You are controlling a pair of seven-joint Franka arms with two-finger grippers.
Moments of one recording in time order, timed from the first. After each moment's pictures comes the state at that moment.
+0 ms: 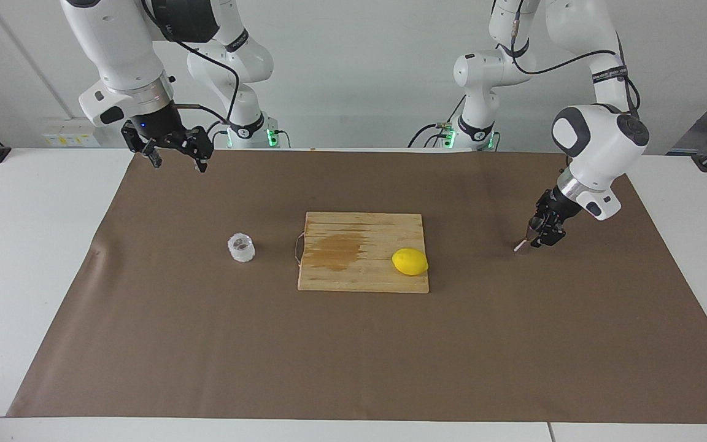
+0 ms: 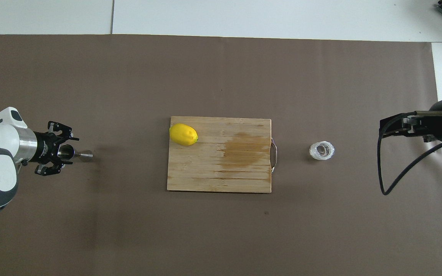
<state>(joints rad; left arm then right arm) 0.09 -0.01 -0.06 -2.25 -0.22 2.27 -1.10 0.04 -0.05 0.01 -1.66 -0.02 1.58 0.17</state>
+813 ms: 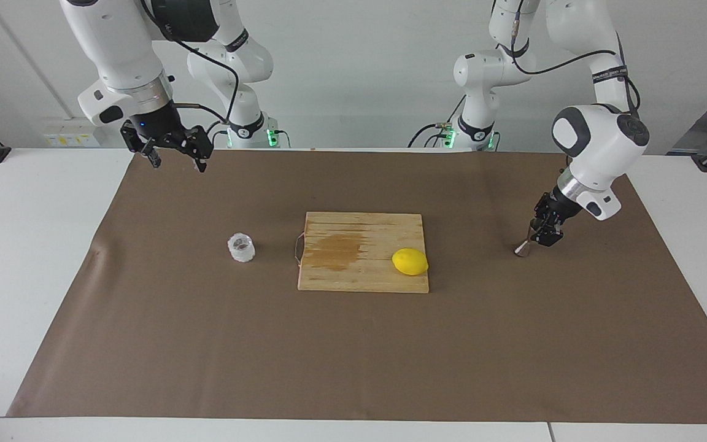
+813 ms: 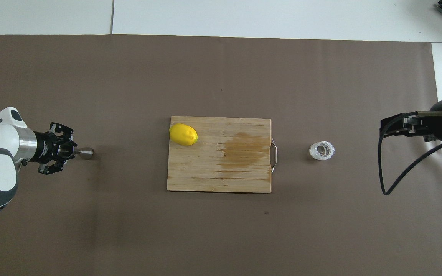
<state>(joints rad) 0.09 -0.01 -0.06 -2.24 -0.22 2.26 -1.10 0.04 -0.05 0.01 -1.66 -0.02 1.58 0.16</state>
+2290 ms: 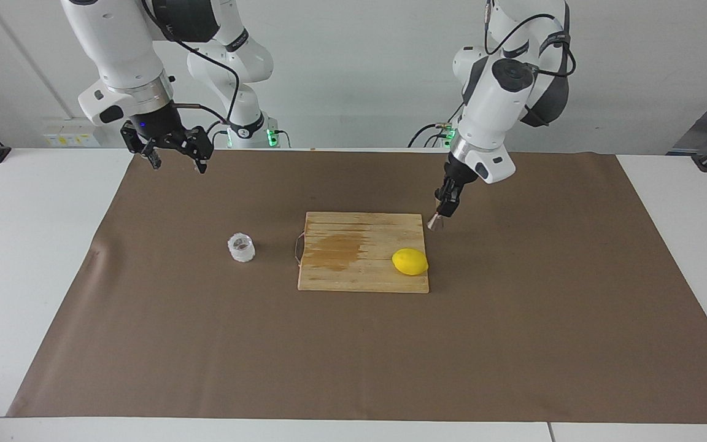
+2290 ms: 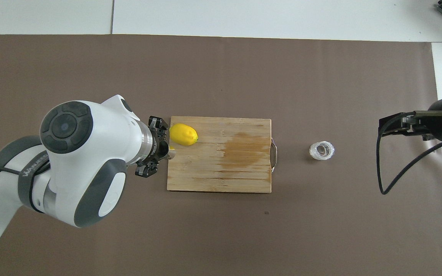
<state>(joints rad) -0.43 0.01 -0.08 -1.94 -0.14 2.06 -1.72 0.04 -0.05 0.01 -1.67 -0.02 1.60 0.16</state>
